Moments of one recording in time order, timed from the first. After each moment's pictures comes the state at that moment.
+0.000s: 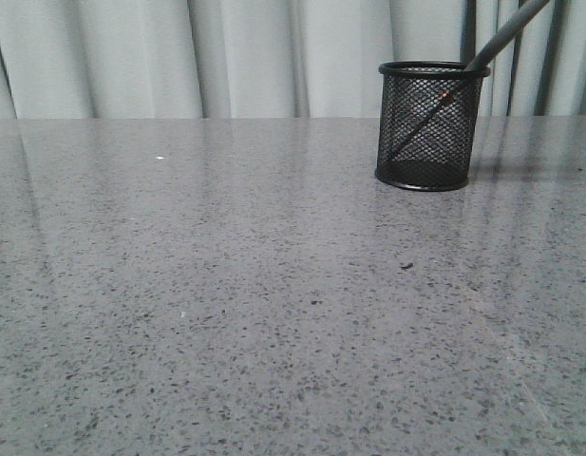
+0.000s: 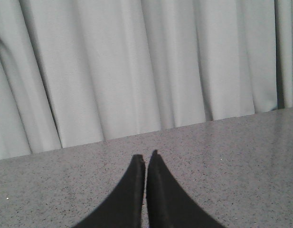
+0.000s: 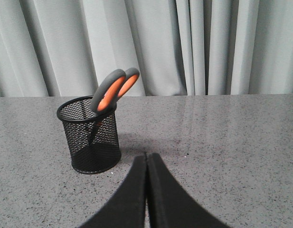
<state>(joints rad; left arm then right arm) -0.23 0.28 -0.27 -0.14 -0.02 0.21 -0.01 0.23 -0.29 0.68 0.22 -0.64</state>
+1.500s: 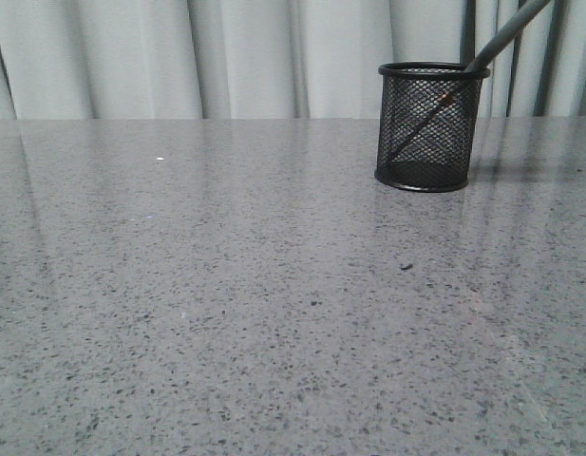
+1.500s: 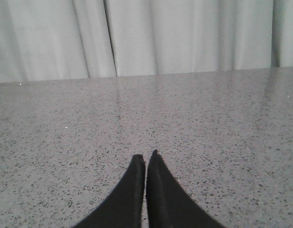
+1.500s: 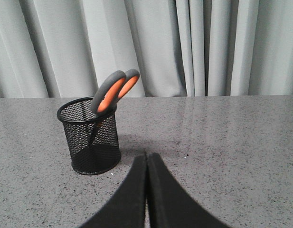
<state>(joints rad) 0.01 0.00 0.00 -0.02 0.12 0.05 -0.01 0.23 -0.29 0.68 0.22 -0.64</state>
